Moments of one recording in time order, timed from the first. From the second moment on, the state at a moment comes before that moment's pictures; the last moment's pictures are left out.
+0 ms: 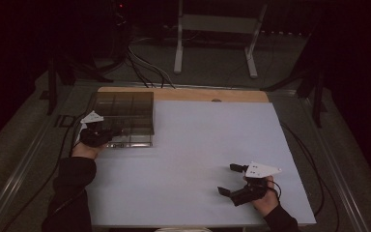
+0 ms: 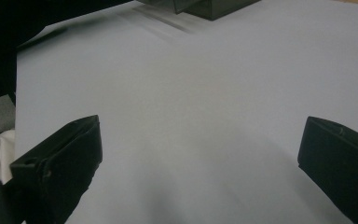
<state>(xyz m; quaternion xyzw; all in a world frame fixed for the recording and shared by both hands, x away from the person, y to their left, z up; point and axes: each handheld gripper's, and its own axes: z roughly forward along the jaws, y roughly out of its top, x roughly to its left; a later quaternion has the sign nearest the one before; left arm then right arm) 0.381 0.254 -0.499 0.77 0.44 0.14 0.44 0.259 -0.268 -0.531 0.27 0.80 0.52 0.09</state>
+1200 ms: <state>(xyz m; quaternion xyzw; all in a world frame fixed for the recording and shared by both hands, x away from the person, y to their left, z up) 0.375 0.248 -0.484 0.78 0.45 0.18 0.40 0.260 -0.268 -0.531 0.27 0.80 0.52 0.09</state>
